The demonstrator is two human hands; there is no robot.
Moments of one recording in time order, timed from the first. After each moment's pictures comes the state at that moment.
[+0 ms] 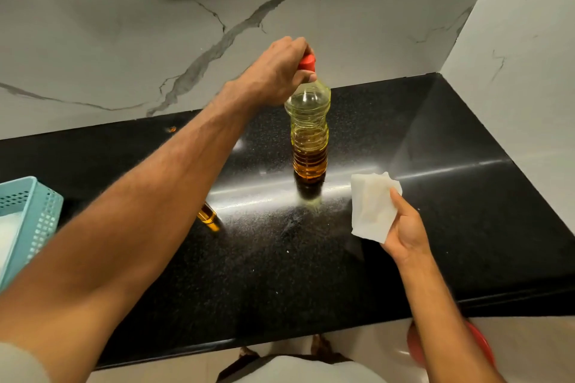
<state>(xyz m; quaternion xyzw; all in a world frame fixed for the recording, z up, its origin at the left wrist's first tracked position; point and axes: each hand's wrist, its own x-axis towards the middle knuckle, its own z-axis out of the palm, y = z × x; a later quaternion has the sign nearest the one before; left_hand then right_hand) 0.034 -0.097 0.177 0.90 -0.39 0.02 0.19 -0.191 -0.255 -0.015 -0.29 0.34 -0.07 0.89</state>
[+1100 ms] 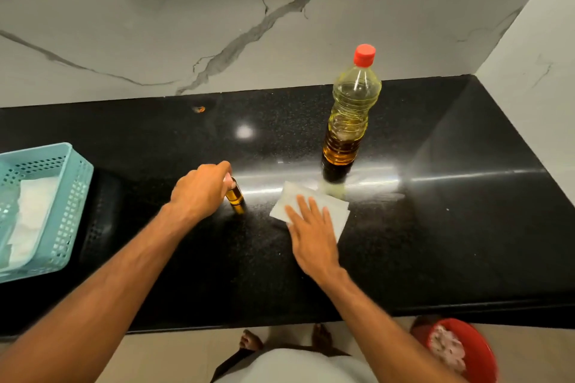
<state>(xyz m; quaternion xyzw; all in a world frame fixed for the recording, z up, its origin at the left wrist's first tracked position) -0.050 0.111 0.051 0.98 -0.12 -0.12 0.03 -0.169 -0.079 -0.071 -0.98 0.03 0.01 0.20</state>
